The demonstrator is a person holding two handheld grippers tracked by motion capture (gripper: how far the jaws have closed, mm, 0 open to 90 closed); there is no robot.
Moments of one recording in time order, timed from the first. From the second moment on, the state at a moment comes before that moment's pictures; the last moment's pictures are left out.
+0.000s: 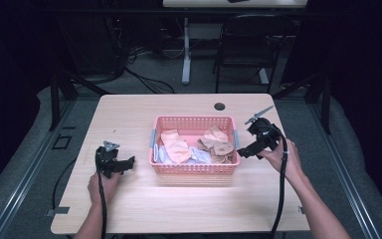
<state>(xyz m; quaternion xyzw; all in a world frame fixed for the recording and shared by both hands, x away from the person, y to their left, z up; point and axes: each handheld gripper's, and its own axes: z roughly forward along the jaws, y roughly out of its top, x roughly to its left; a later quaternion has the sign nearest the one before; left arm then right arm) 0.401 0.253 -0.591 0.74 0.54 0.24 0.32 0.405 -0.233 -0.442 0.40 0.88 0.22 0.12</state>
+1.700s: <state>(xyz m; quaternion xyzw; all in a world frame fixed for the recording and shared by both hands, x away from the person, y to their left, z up) 0.401 0.253 -0.591 0.74 0.54 0.24 0.32 0.483 -0.148 -0.499 0.41 0.90 0.12 0.05</state>
